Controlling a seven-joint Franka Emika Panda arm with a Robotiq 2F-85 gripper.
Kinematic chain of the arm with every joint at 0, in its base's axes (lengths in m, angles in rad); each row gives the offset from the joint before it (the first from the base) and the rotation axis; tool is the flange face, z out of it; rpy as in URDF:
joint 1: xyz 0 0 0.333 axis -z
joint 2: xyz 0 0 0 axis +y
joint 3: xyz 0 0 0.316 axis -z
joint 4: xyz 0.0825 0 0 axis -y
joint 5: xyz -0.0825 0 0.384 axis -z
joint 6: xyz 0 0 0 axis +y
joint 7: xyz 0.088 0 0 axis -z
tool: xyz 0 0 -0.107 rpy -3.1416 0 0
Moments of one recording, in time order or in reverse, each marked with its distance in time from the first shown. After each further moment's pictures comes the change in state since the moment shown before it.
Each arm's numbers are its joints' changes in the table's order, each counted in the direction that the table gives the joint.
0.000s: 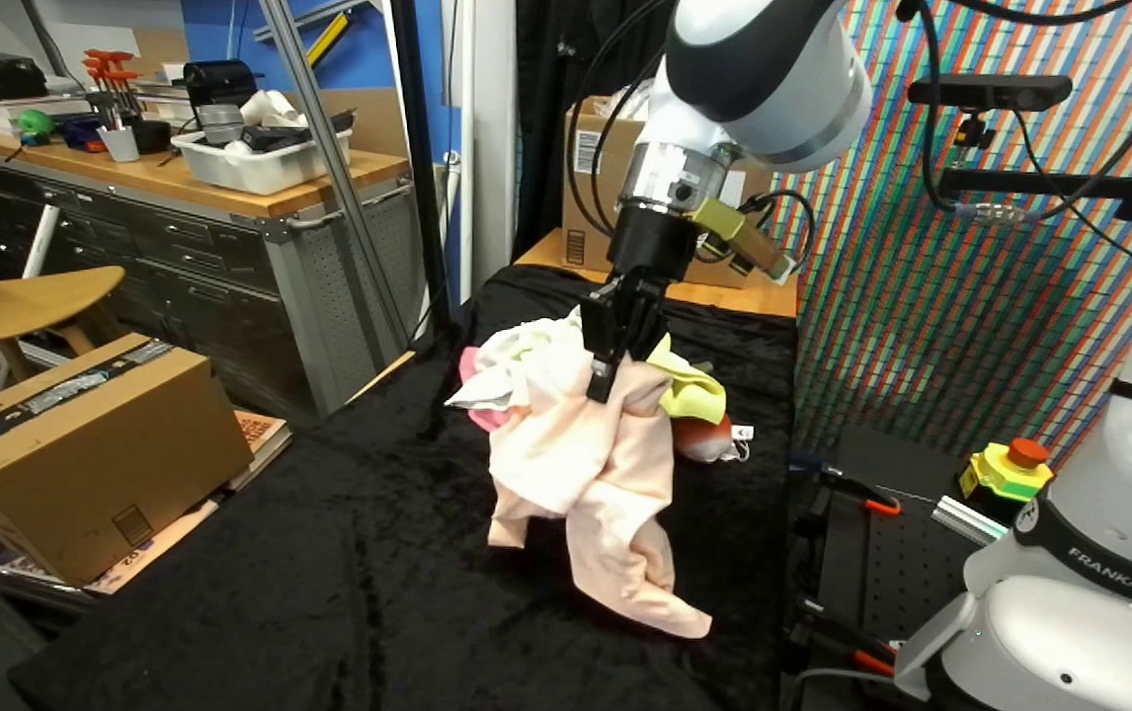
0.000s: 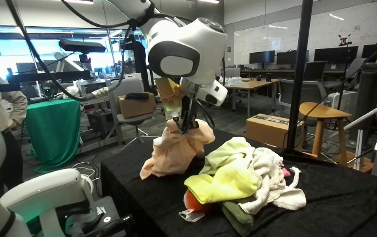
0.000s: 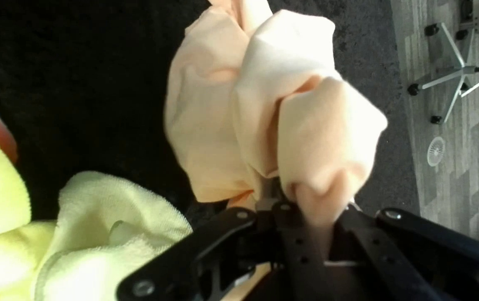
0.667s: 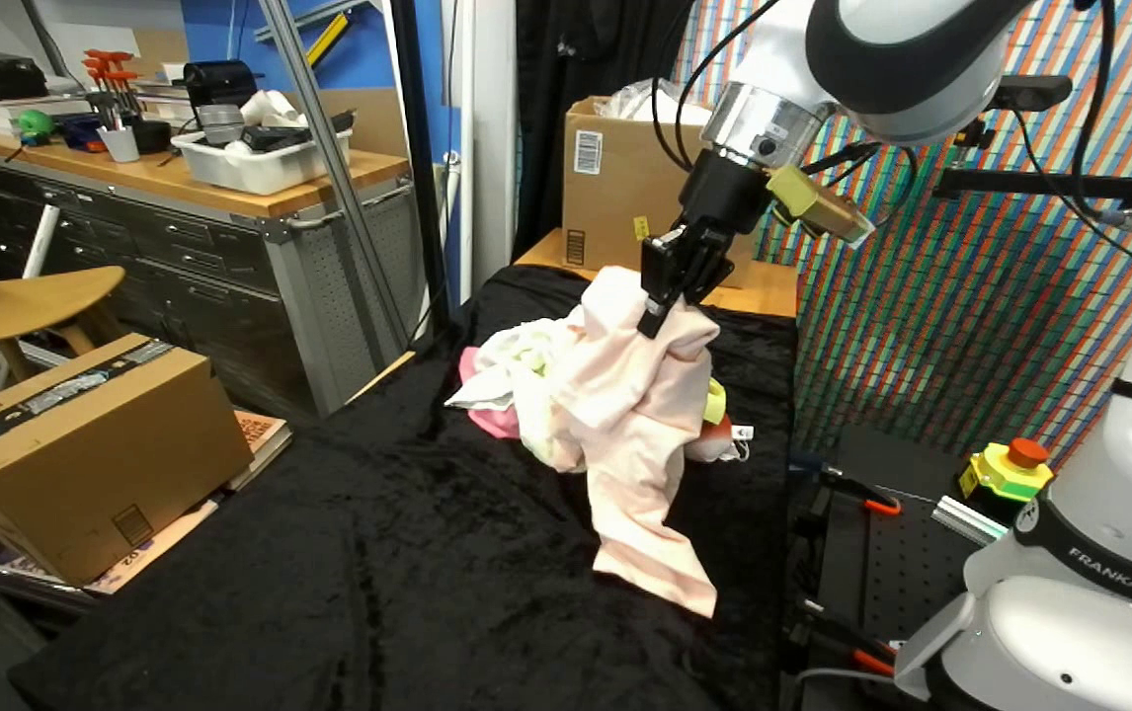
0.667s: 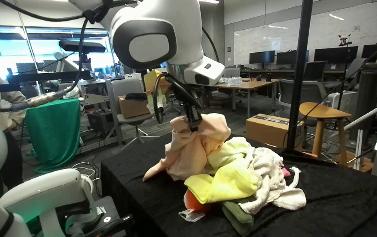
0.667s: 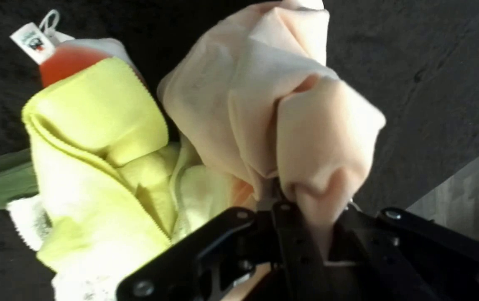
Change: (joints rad) arm 0.040 -0.281 0.007 -0.201 0.255 -0.190 0.243
